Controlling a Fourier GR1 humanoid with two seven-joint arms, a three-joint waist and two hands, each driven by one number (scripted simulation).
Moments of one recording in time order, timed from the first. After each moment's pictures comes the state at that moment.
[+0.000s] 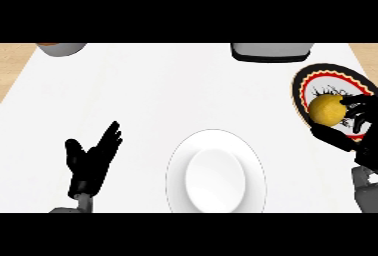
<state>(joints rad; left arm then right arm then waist) 0.01 0.13 -0.11 -1.46 0.14 0.08 0.23 -0.16 -0.56 0.19 -1.54 0.37 -0.86 0.28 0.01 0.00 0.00</state>
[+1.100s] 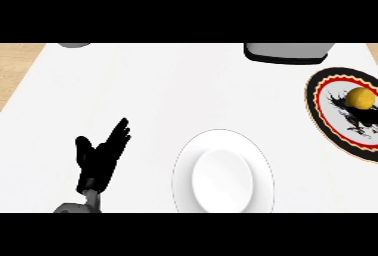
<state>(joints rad) -0.02 0.10 -0.14 -1.45 0.11 0.06 0.22 -0.62 -0.66 -0.10 -0.42 0.12 -0.43 -0.31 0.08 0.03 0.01</state>
